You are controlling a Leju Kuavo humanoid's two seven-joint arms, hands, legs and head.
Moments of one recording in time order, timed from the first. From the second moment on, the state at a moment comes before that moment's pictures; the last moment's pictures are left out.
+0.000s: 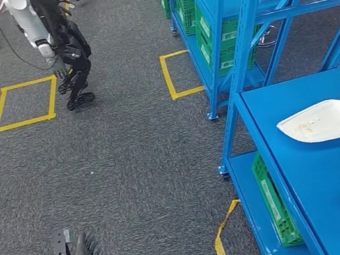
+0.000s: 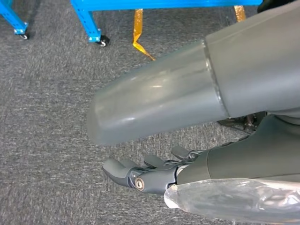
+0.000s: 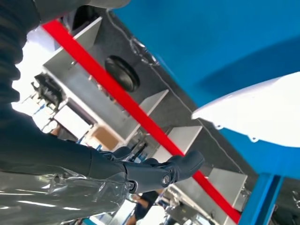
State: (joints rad) left arm -0.19 0.21 -0.50 -0.28 1.07 -0.16 -0.47; right arm -0.66 -0.87 0.82 -1.64 0.38 0.55 0.42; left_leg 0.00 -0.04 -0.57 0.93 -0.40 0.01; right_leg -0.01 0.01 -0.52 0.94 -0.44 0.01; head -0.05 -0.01
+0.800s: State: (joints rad) left arm -0.23 0.18 -0.50 -0.28 1.03 -0.14 -0.44; right arm -0.77 -0.60 0.97 -1.10 0.54 0.28 0.22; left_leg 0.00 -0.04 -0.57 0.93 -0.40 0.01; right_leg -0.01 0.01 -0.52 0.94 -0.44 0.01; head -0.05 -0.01
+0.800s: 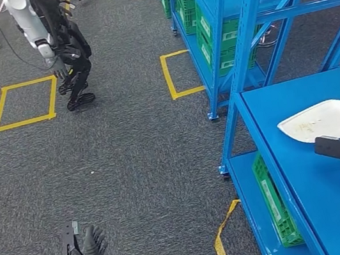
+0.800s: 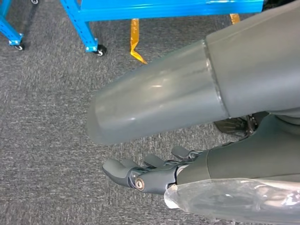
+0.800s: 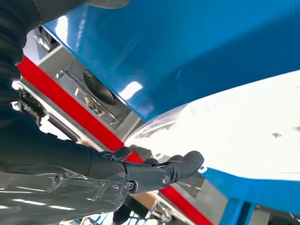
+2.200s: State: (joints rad) left arm -0.25 0.17 -0.50 -0.28 1.02 -0.13 -0.43; right arm -0.89 -0.45 1.01 -0.79 0.78 0.21 0.21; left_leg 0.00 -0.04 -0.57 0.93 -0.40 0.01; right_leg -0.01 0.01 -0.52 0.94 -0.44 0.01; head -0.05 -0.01
